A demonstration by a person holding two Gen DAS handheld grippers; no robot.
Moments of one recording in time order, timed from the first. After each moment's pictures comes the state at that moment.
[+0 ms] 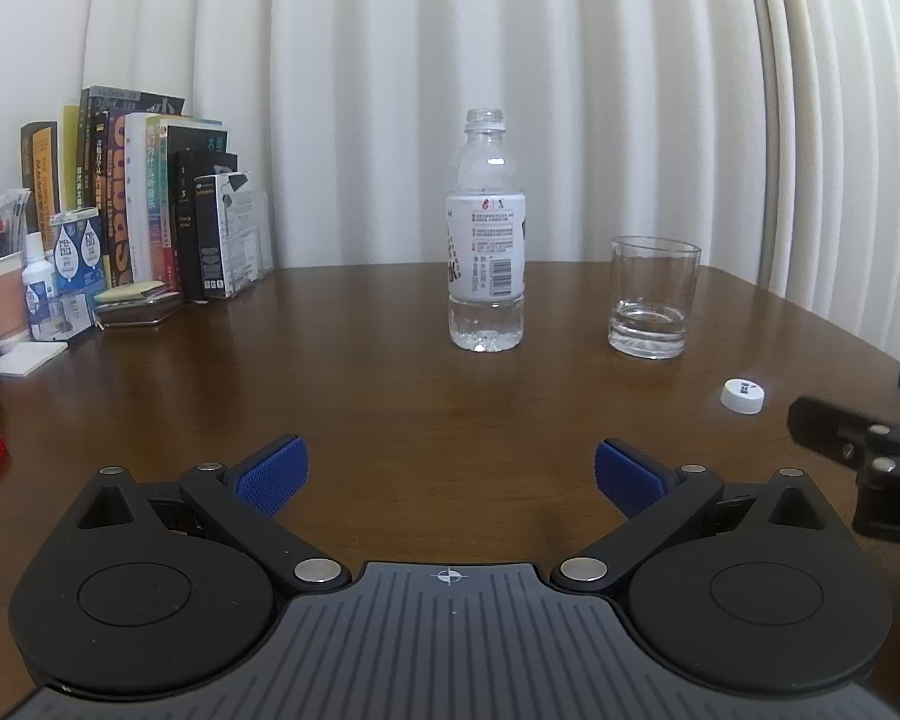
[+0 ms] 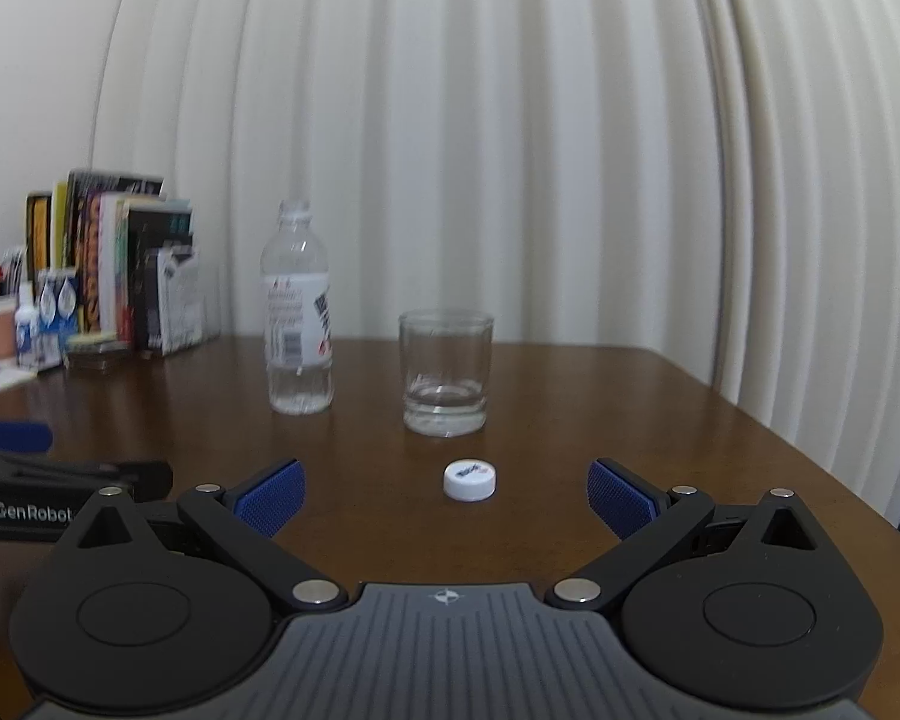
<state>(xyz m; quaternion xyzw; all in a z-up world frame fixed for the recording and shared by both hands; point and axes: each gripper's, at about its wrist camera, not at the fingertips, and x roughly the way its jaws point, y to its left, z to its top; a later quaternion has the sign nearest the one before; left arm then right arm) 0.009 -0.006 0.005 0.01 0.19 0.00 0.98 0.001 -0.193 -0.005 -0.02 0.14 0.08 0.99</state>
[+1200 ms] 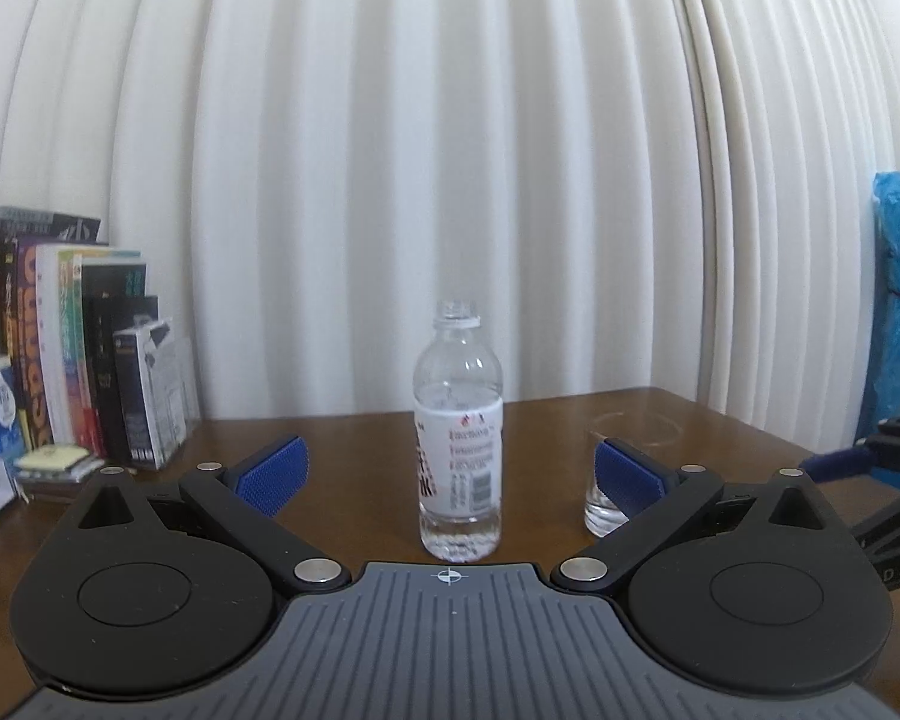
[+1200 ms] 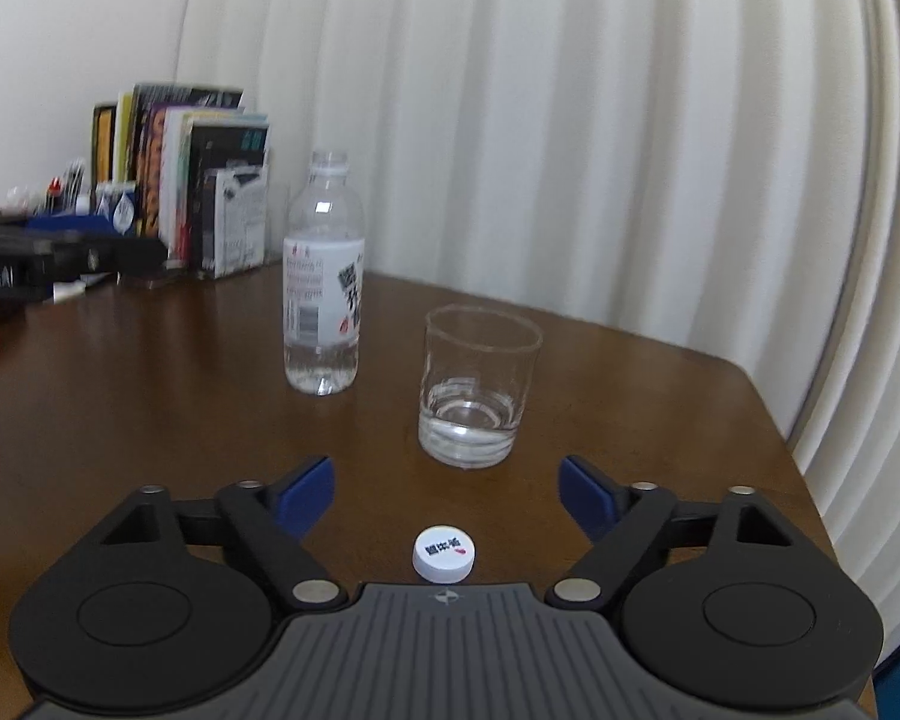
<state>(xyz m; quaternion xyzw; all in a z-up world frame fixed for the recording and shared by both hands) 0.069 0.032 0.076 0.02 0.08 -0.11 0.99 0.087 -0.211 0.033 -0.11 0.21 0.20 0.95</state>
